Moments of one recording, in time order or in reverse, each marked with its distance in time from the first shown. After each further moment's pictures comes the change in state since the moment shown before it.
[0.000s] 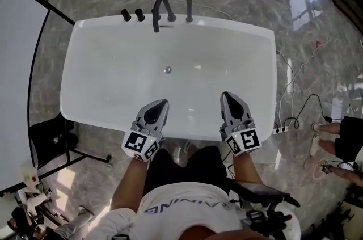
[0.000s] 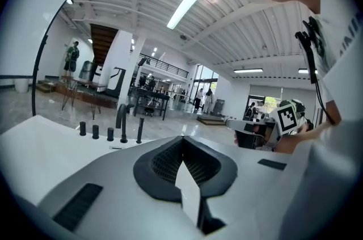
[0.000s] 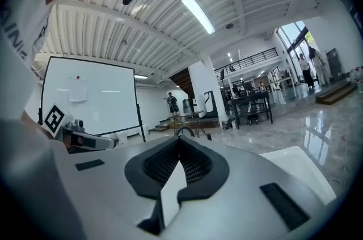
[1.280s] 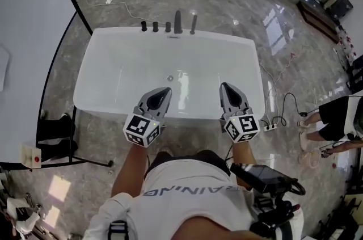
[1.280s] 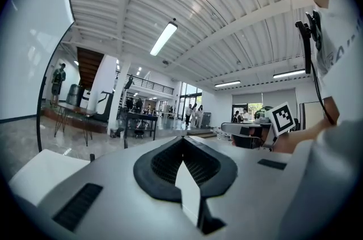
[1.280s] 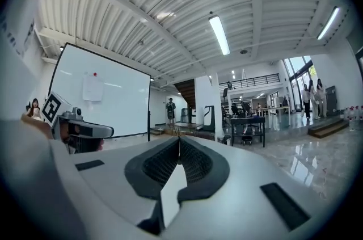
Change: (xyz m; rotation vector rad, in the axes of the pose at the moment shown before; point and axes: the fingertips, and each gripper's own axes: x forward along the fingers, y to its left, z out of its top) left arm -0.275 -0.079 0.110 0.138 -0.184 -0.122; right arm -0.148 0.243 0.131 -0.185 -0.071 -0.081
